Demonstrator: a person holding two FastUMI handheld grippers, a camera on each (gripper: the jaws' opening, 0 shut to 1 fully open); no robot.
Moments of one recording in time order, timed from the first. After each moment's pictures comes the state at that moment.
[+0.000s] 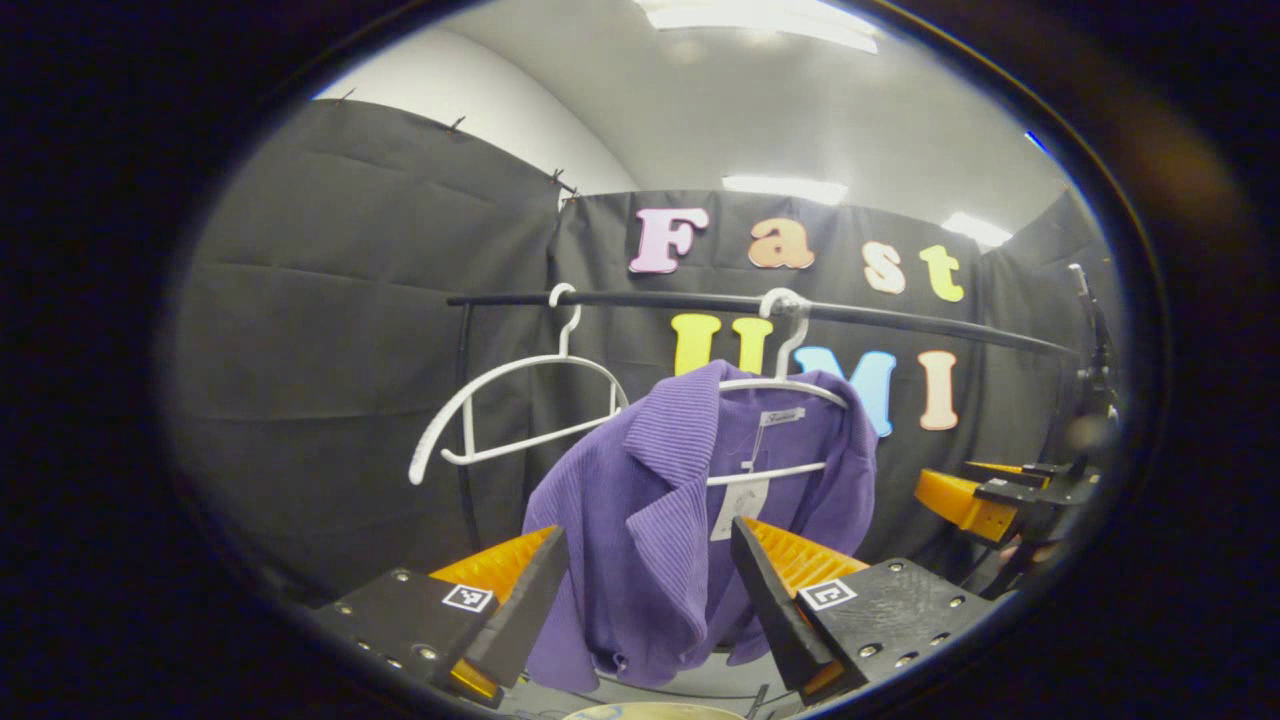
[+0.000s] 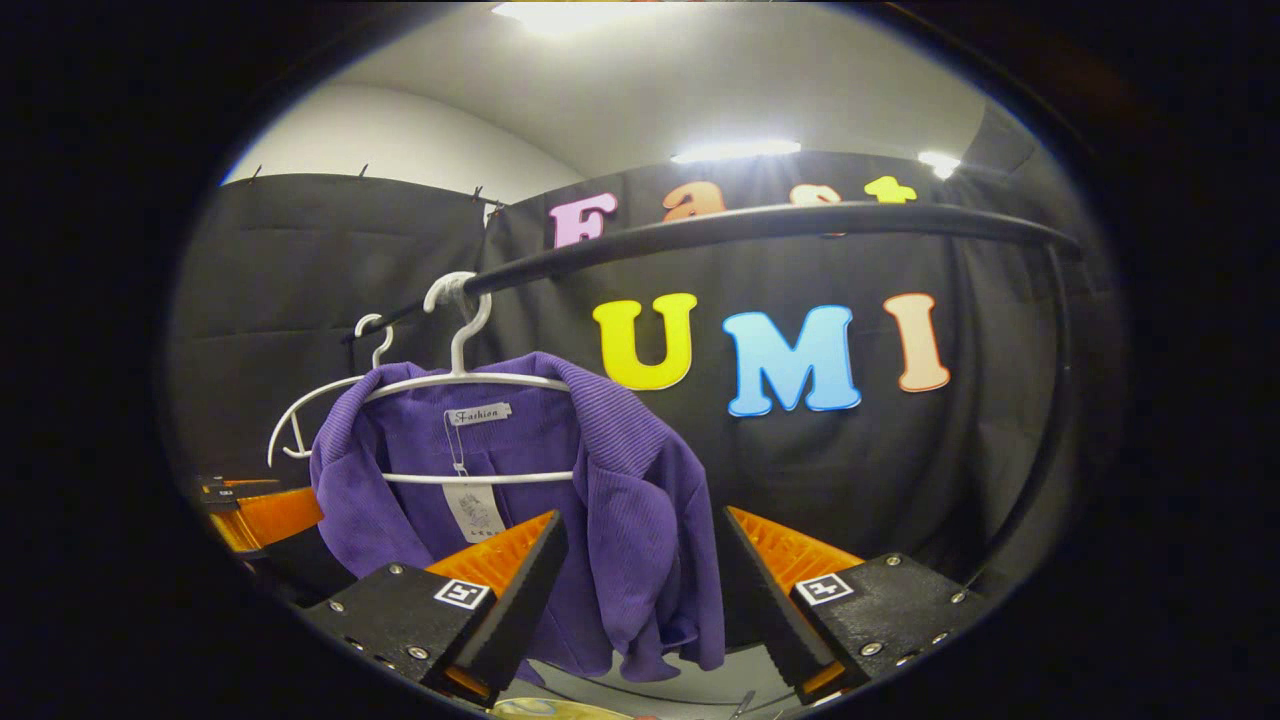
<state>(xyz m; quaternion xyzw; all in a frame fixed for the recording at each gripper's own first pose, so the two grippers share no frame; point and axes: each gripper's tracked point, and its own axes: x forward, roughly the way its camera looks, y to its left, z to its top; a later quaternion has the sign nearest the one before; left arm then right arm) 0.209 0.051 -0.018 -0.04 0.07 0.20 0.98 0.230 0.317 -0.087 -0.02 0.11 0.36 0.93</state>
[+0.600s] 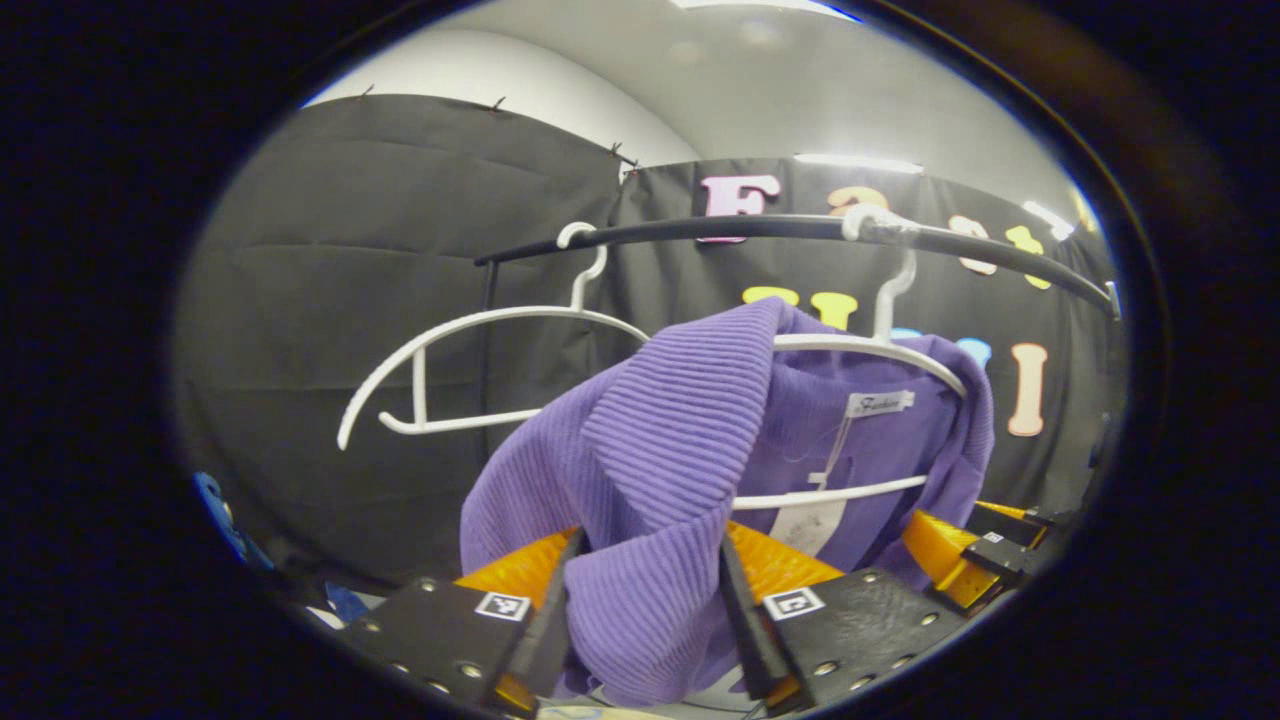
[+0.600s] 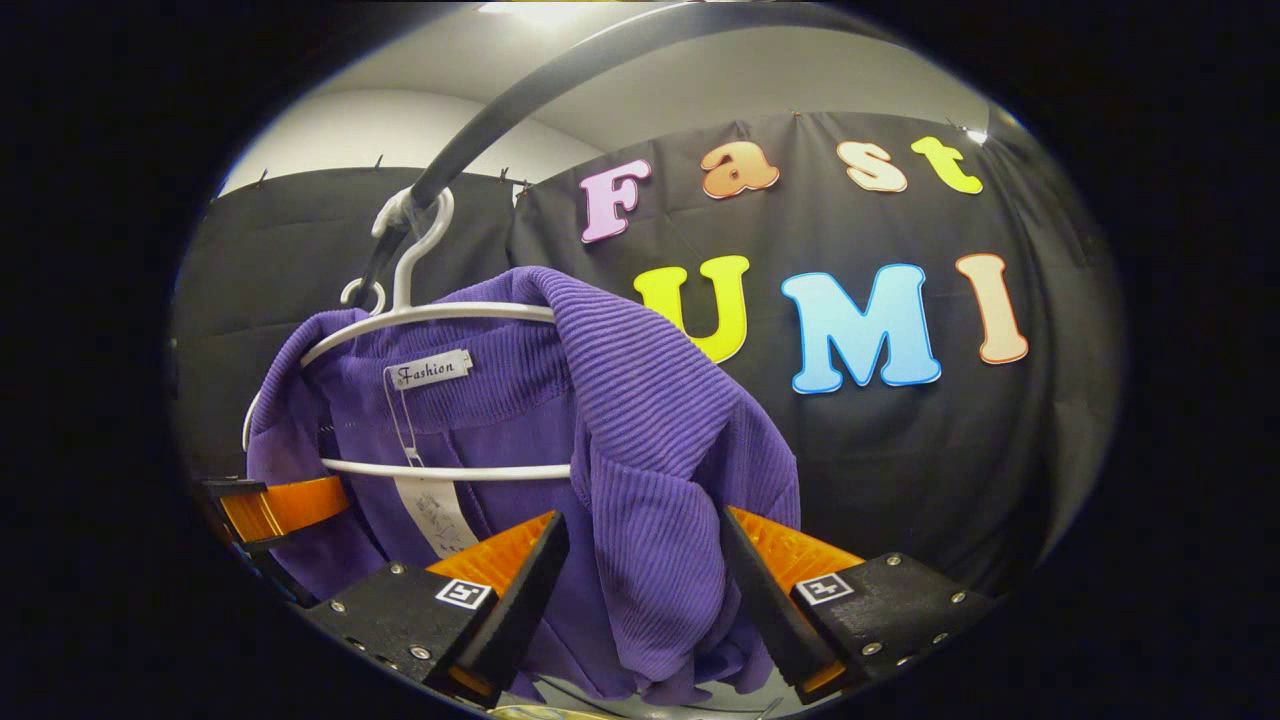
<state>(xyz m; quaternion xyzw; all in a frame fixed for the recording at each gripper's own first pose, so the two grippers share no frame) 0.273 0.088 -0.059 -0.05 0.09 0.34 0.94 0.281 0.375 -0.132 0.00 0.12 0.42 0.90</state>
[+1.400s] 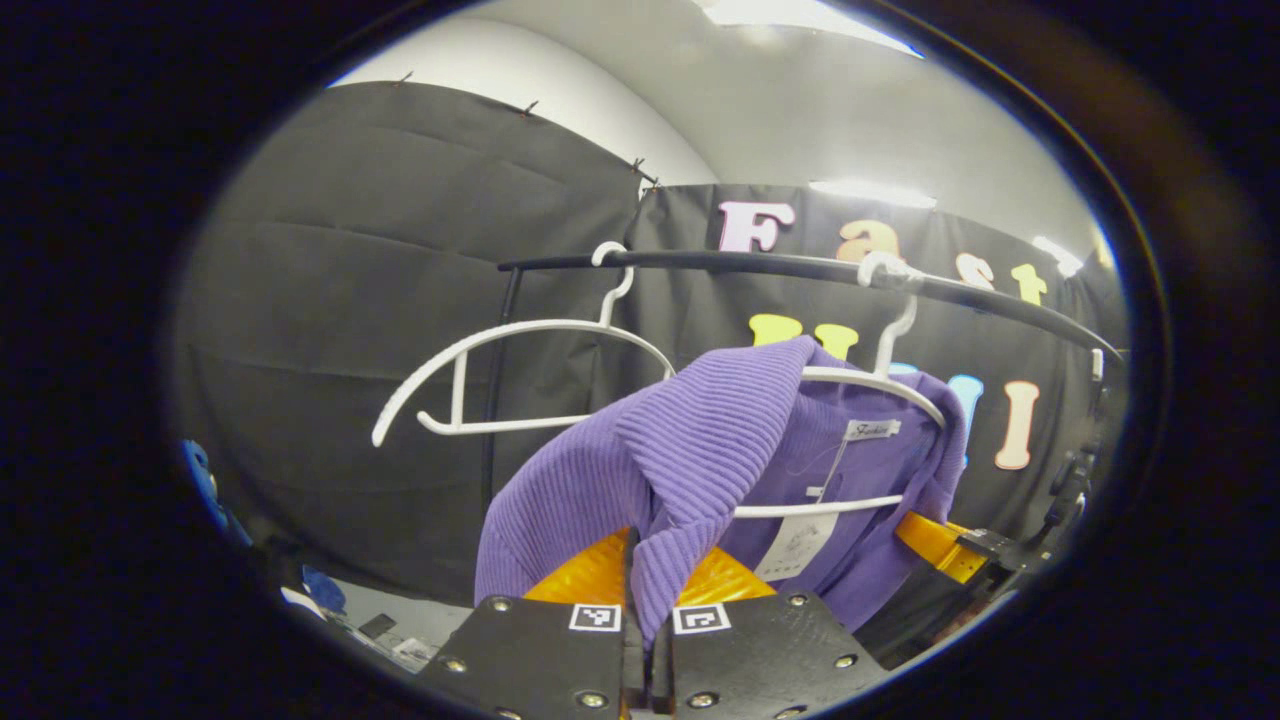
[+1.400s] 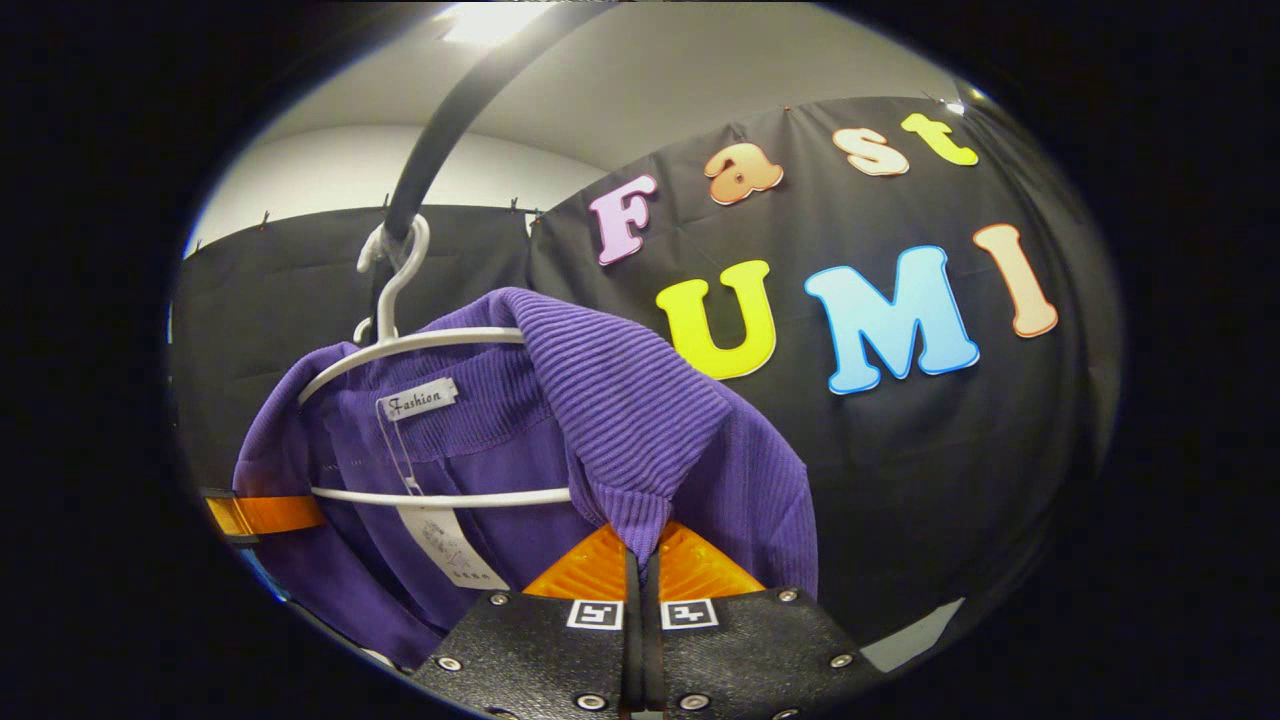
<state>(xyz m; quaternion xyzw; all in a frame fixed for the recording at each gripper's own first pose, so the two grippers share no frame) 0.242 0.079 -0.037 -0.08 0.04 0.31 0.95 0.301 0.390 -0.134 0.07 0.12 0.45 0.88</state>
